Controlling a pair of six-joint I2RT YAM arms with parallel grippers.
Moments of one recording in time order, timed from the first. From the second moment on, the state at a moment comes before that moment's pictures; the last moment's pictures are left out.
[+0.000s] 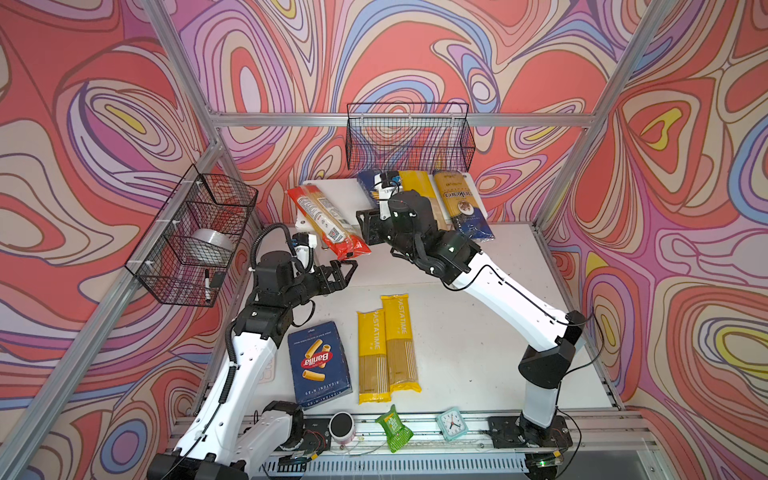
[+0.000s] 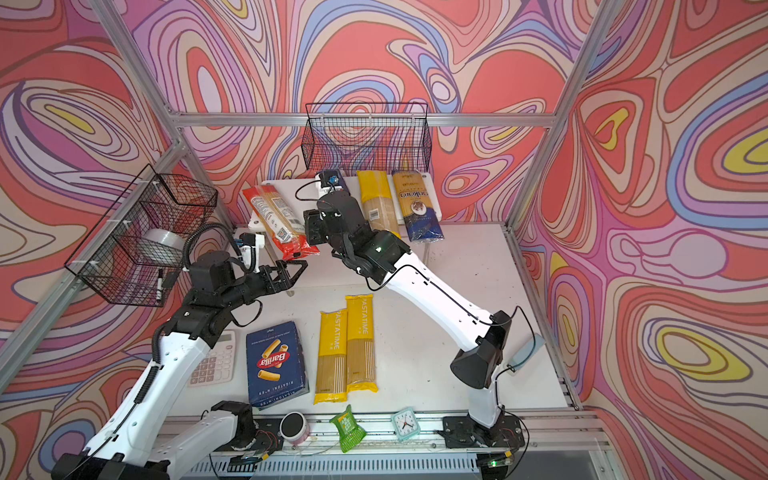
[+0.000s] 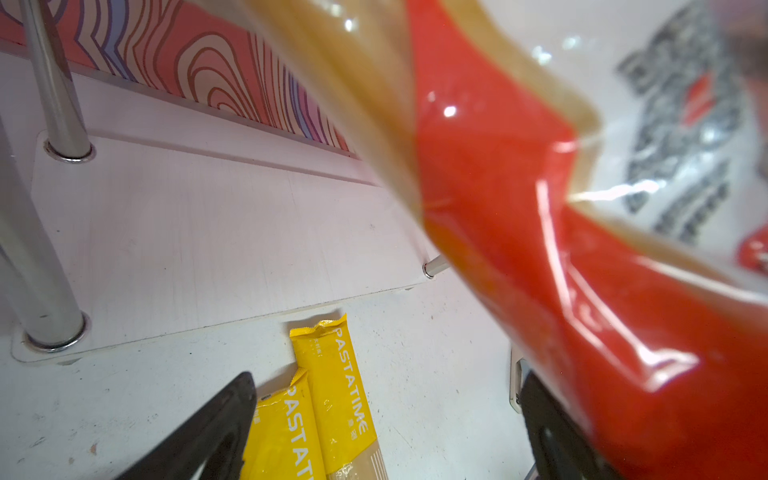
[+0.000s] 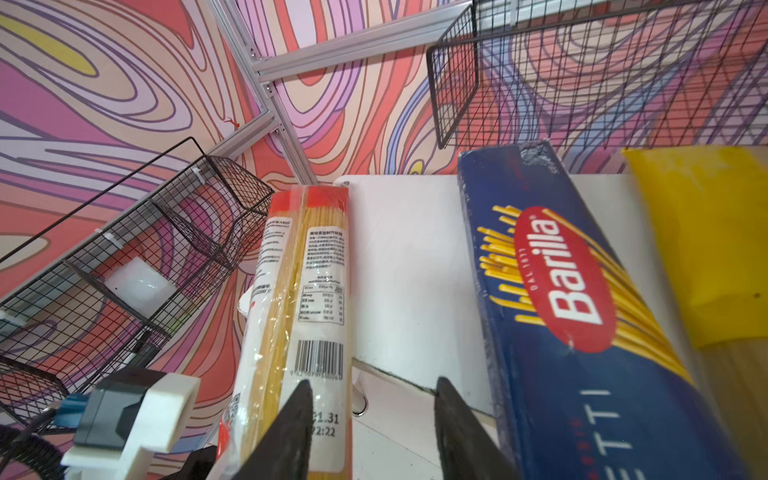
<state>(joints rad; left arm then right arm) -0.13 1.00 0.96 -0.34 0.51 -0.54 0.89 1.88 2.18 -0.55 0.28 0.37</state>
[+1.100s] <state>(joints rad) -0.02 0.89 0.94 -0.57 0.51 -0.47 1.00 2.06 2.41 -0.77 0.25 0.09</state>
